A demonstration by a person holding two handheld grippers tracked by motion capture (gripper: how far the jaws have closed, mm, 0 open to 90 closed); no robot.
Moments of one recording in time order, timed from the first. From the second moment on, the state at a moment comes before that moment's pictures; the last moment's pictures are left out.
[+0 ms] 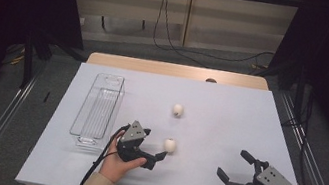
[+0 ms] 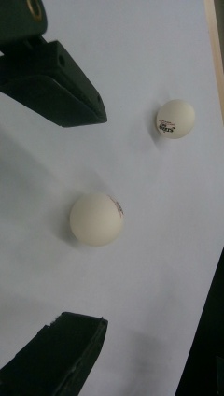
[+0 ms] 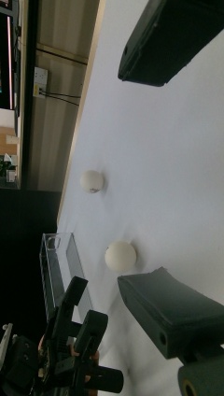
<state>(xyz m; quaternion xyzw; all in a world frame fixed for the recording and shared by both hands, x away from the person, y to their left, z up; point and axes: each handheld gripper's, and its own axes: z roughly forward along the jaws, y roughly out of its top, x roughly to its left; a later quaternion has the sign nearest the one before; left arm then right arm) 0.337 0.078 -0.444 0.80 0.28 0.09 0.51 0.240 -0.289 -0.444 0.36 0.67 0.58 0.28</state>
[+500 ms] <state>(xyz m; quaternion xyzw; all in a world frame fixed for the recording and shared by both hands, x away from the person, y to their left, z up) 0.340 0.071 -0.444 0.81 0.29 0.08 0.51 0.240 -0.289 -0.444 0.36 0.67 0.58 0.28</state>
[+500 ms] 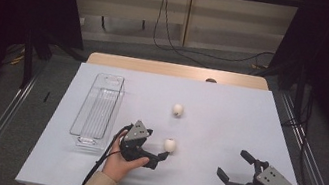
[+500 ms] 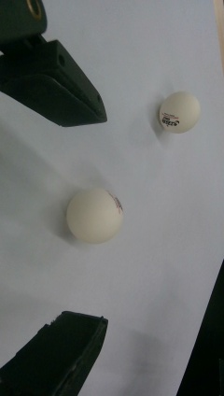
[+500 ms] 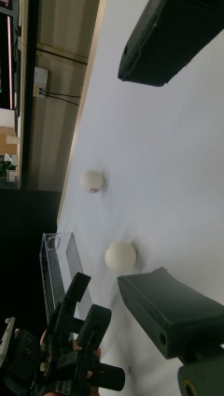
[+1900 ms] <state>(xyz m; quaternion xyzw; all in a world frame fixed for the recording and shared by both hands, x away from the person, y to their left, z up) 0.348 0.053 -0.446 0.83 0.29 0.06 0.48 0.240 -0.290 -0.444 0.37 0.67 0.58 0.28</state>
